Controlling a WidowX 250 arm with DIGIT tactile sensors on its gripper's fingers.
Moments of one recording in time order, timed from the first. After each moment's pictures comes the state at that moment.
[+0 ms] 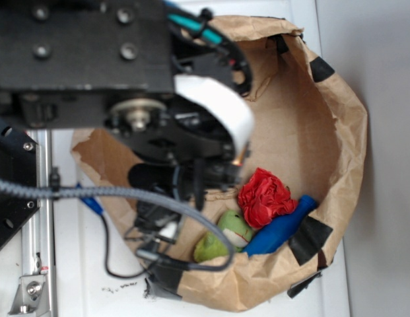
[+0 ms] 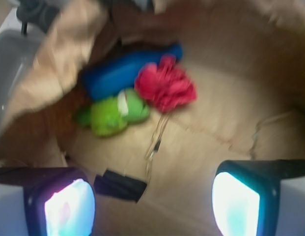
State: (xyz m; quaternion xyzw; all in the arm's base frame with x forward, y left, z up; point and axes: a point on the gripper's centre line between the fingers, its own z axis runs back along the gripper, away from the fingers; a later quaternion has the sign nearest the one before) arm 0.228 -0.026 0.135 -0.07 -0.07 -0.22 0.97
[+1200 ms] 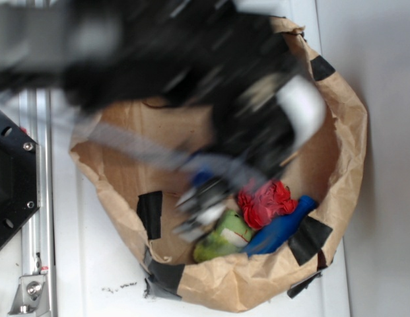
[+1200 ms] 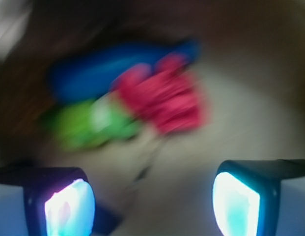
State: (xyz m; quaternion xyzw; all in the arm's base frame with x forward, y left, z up) arm 0.250 -0.039 0.100 -0.09 -0.06 -0.32 0.94
